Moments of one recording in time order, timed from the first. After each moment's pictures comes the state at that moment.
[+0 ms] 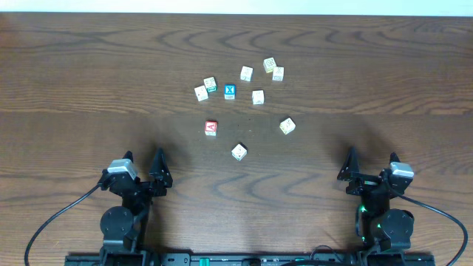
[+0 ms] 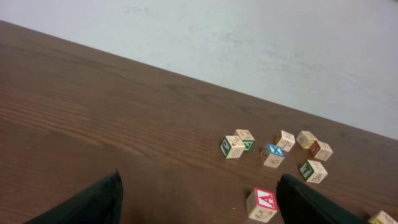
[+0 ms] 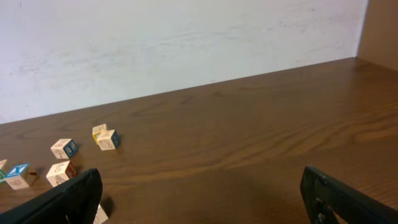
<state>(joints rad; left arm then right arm) -0.05 0.01 0.02 -0.12 -0.01 -0.33 0.03 0.01 0.01 -0.06 0.13 0.19</state>
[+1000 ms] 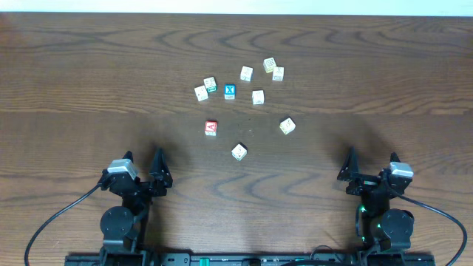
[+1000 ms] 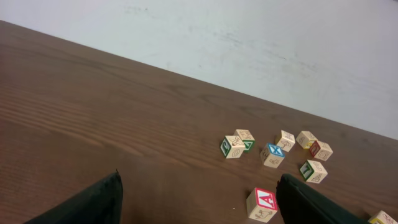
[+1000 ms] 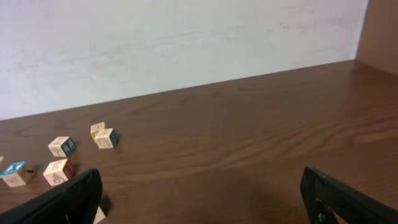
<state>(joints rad) -0.05 0.01 0.02 -0.12 -0.01 -0.33 0.03 0.01 0.01 -0.06 0.13 0.17</state>
